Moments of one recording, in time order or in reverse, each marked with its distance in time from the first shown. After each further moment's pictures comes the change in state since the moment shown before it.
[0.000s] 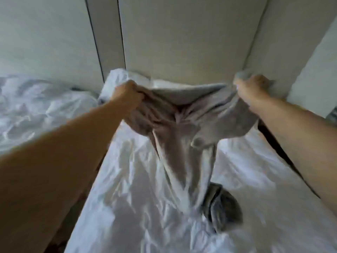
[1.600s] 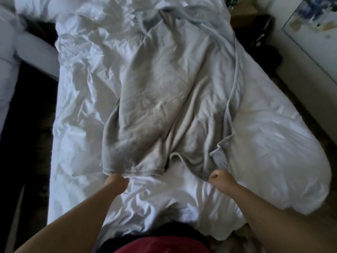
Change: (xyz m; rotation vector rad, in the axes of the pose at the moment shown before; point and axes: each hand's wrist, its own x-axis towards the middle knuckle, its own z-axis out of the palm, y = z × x) left_hand -0.386 -0.204 0.270 0.026 -0.840 -0.619; right_hand -0.423 0.352 0.122 -0.193 -0.917 0.531
